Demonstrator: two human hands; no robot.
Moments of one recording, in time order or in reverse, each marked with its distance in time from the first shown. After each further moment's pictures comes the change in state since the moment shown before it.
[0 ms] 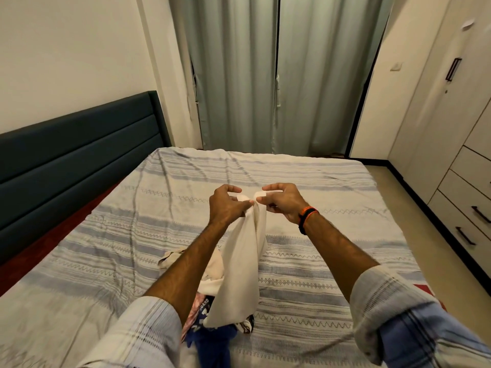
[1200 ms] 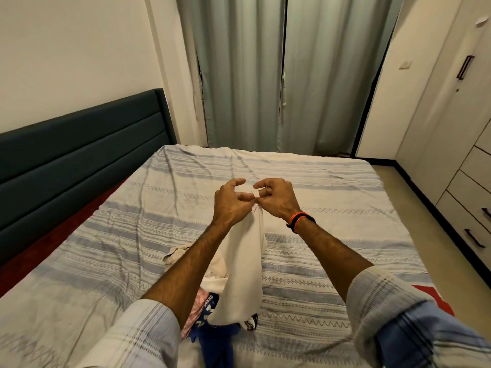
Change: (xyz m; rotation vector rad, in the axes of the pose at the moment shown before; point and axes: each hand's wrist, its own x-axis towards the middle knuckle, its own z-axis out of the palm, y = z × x) left_hand -0.012 0.006 -0.008 0.045 -0.042 0.139; right_hand -0.009 -0.001 0.027 -0.578 0.114 -0.413
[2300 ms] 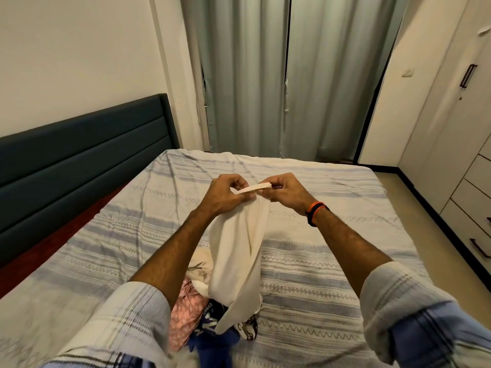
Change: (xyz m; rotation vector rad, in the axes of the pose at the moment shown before) left_hand 0.041 0.000 -0.038 0.202 -0.160 0.285; right_hand 0.025 0.004 -0.031 0.344 -0.273 -0.095
